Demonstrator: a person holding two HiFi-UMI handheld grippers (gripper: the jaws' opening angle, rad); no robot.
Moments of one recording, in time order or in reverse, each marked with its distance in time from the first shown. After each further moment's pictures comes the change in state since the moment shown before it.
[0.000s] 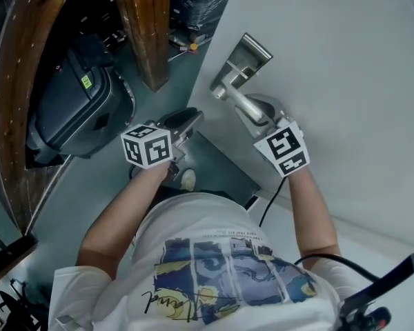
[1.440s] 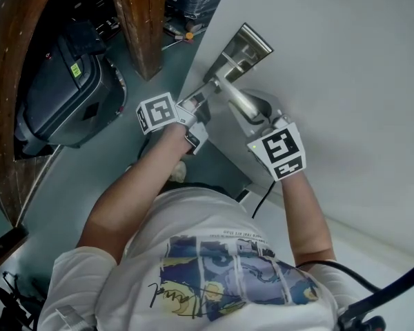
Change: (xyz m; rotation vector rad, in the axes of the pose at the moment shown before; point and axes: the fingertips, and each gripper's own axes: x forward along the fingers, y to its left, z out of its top) left arm 0.081 0.013 0.011 -0.636 -0.228 -0.194; right arm -0.003 0.002 0.005 0.034 -0.012 -0.005
